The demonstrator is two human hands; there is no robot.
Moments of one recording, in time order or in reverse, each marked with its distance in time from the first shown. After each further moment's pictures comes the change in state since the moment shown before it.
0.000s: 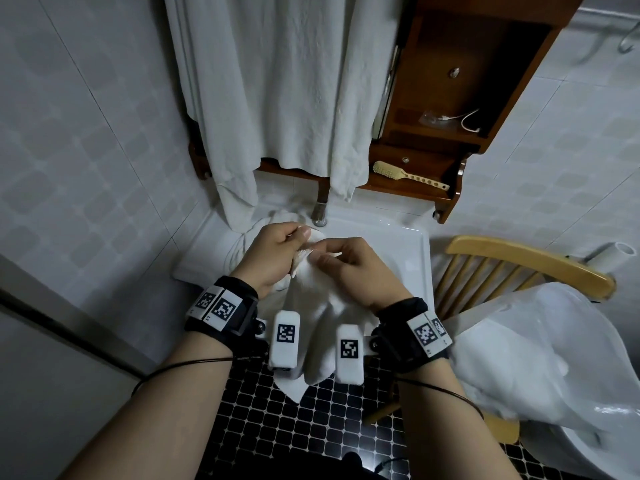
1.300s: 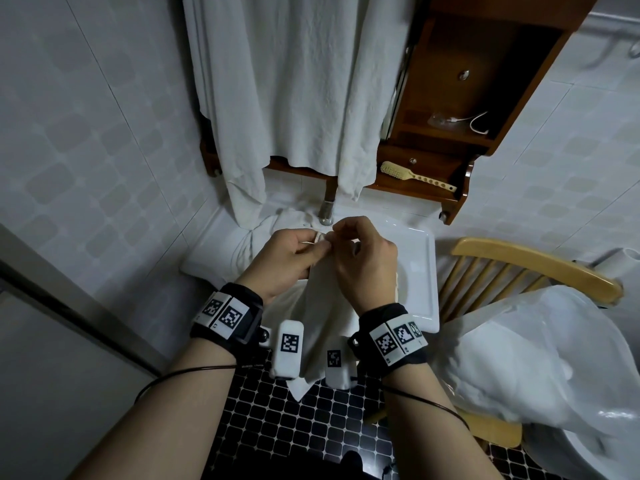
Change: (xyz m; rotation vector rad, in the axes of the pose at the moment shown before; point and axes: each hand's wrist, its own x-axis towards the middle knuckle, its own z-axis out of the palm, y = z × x) left_hand -0.027 0.002 0.003 -0.151 -0.178 -0.026; right_hand 0.001 0.008 0.027 -0.390 0.703 -0.332
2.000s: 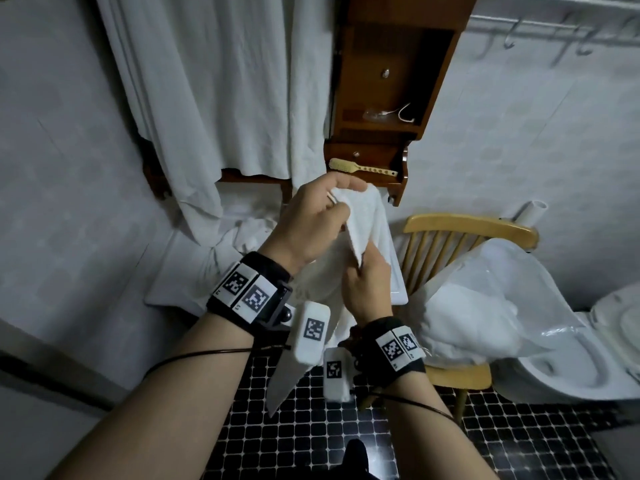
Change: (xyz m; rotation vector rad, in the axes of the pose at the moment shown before) left_hand -0.014 0.086 0.046 0.243 -0.131 0.413; right_hand -0.055 -0.011 -0.030 -0.025 0.110 0.346
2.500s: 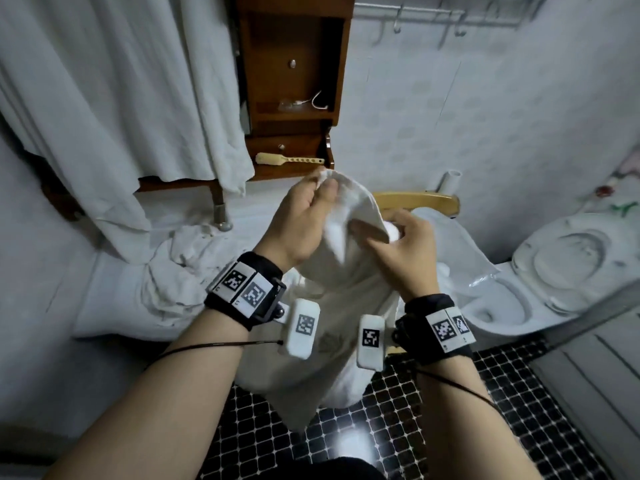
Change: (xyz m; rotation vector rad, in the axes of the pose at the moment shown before) left_hand 0.002 0.021 0.098 -0.051 -0.098 0.141; right_hand -0.002 0.014 -0.163 -0.069 0.226 -0.022
